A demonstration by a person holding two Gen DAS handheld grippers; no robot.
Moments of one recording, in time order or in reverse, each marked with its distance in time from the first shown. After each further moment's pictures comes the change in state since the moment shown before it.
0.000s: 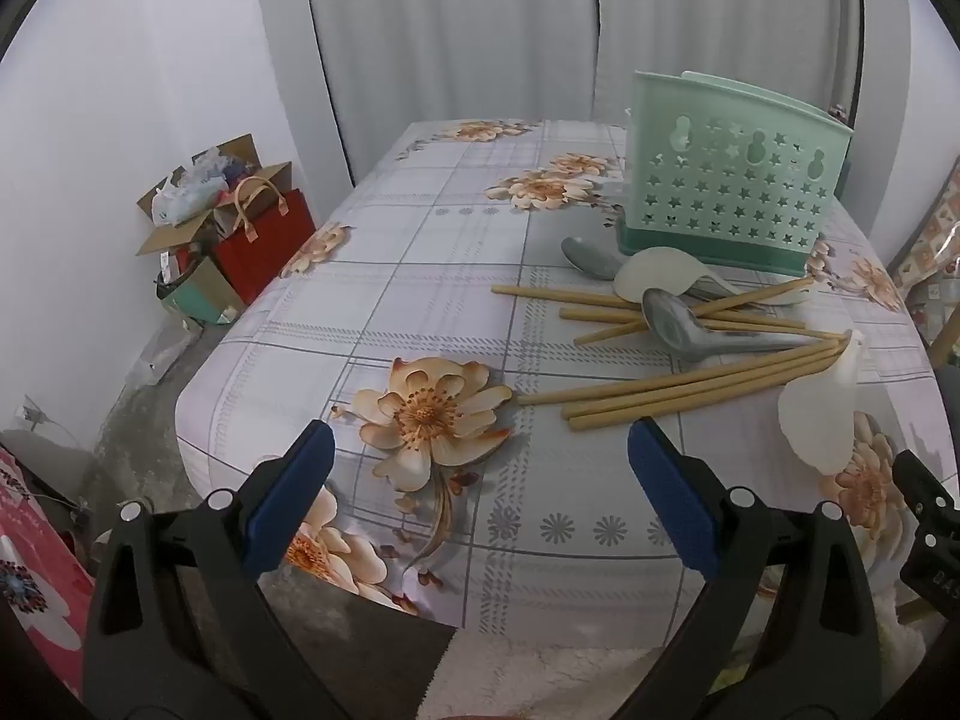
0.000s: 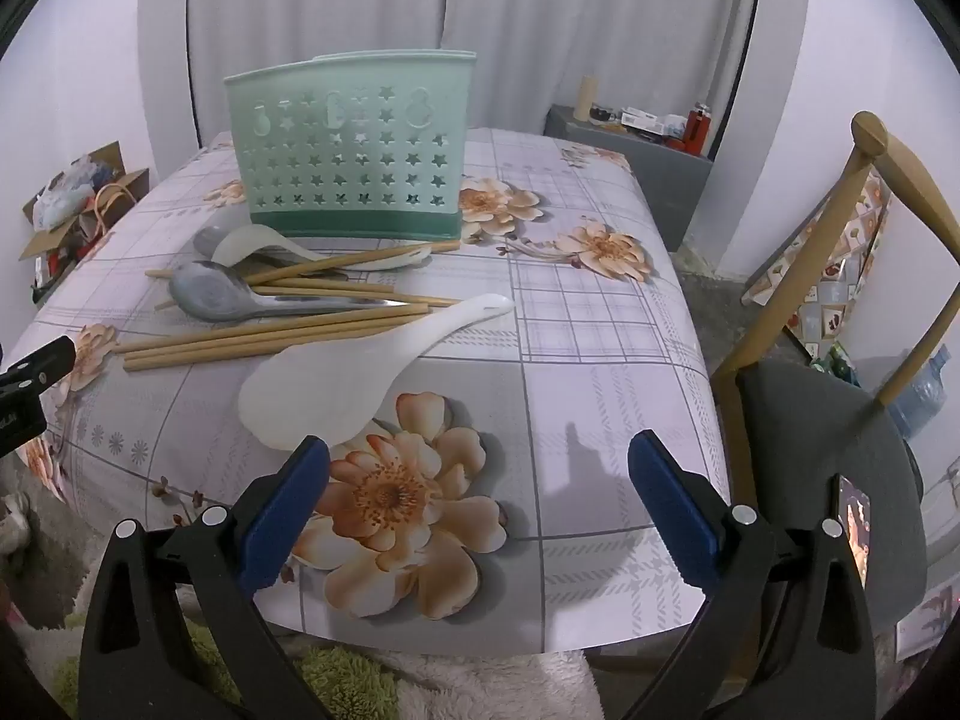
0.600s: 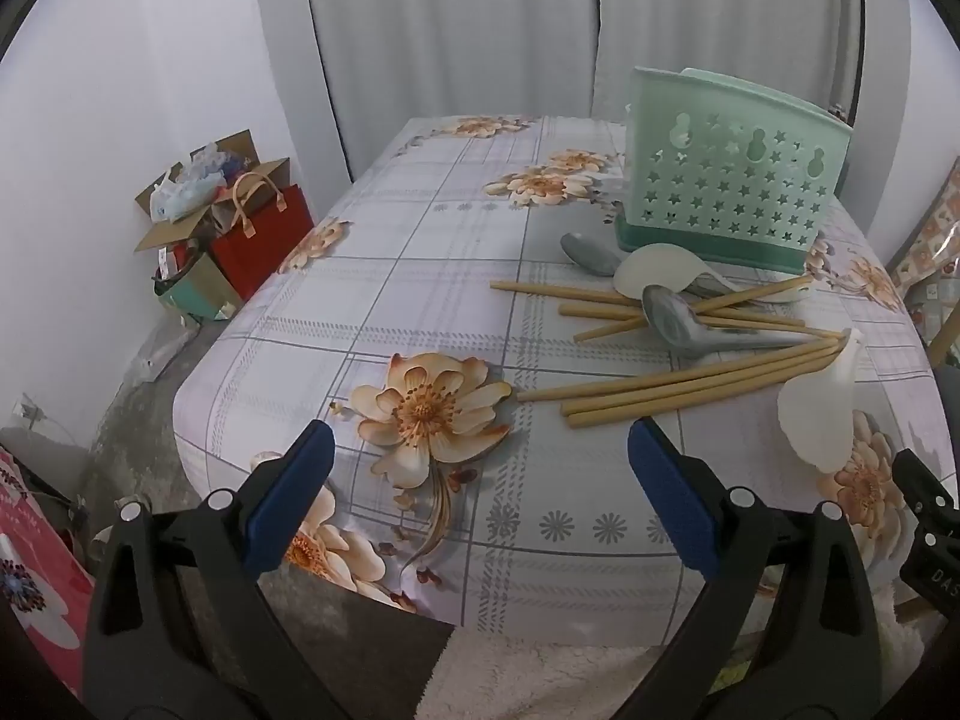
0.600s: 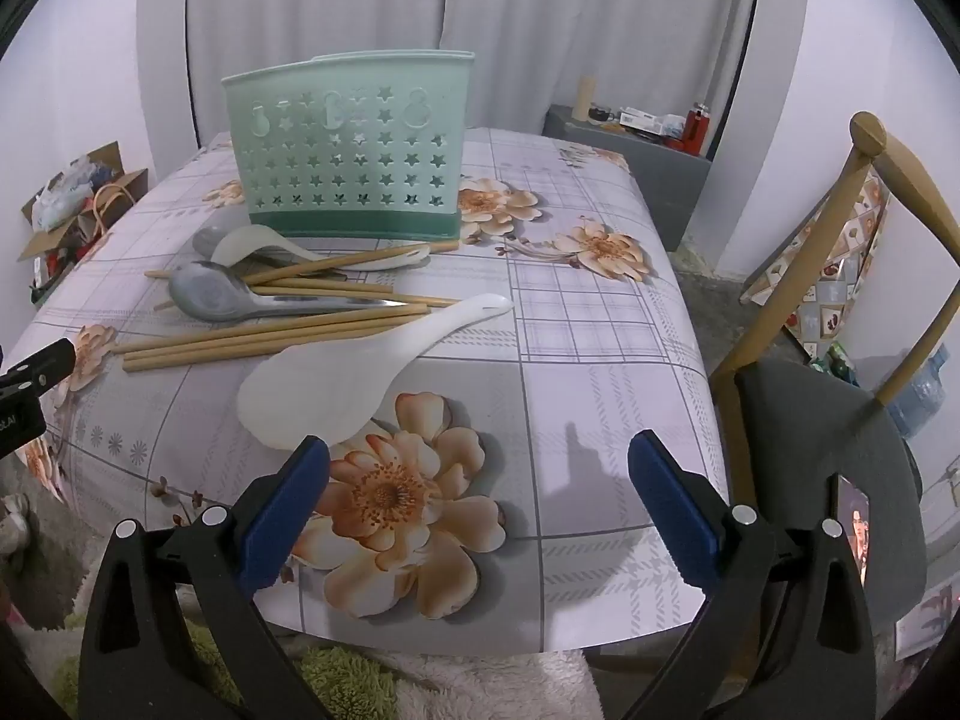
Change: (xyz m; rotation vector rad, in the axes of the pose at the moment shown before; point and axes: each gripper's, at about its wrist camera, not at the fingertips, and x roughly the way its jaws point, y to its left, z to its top) left arm 0.002 -0.005 -0.001 -0.004 0.008 0.005; right arm 0.000 0.000 0.000 0.000 -0.003 -0.002
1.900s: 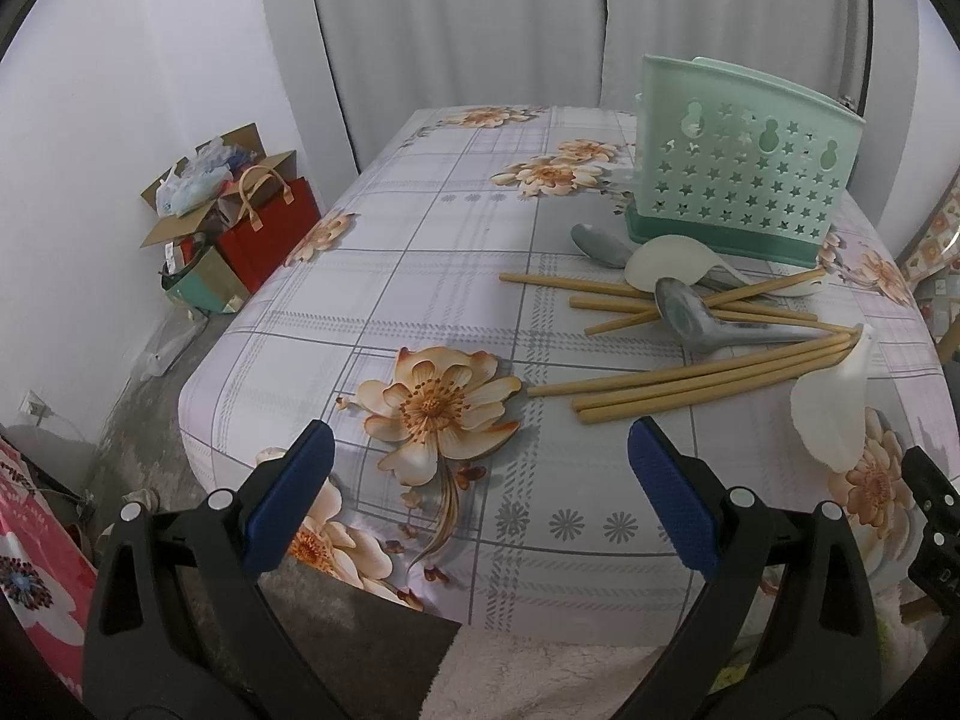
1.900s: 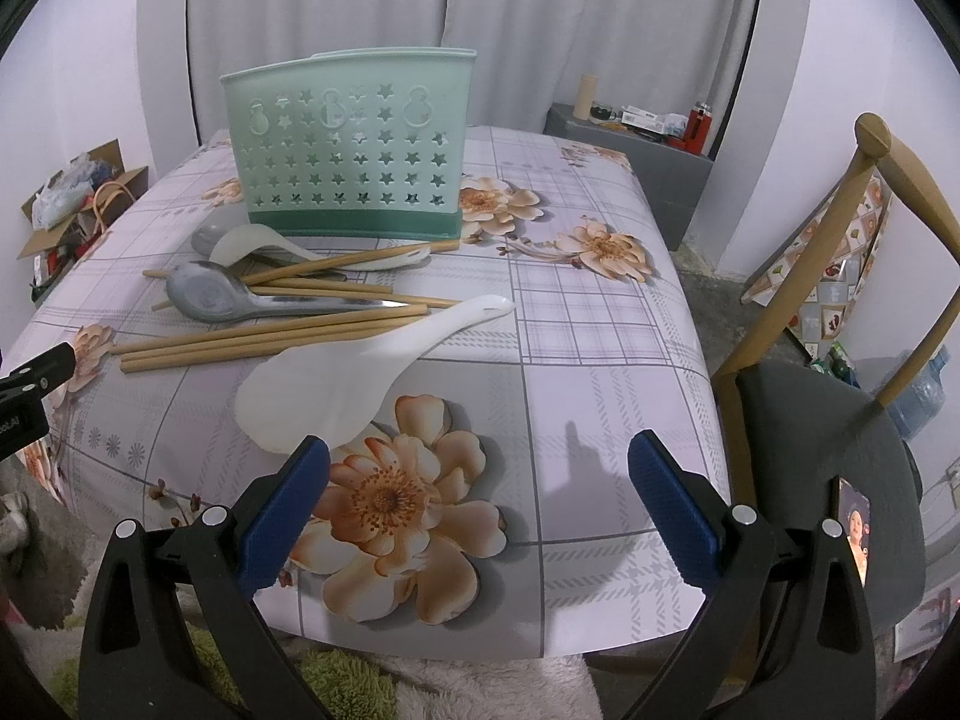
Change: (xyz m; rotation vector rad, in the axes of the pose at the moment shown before) left arm 0.005 0.006 -0.001 -0.001 0.022 0.018; right arm 0.003 0.001 0.001 -0.003 0.003 0.000
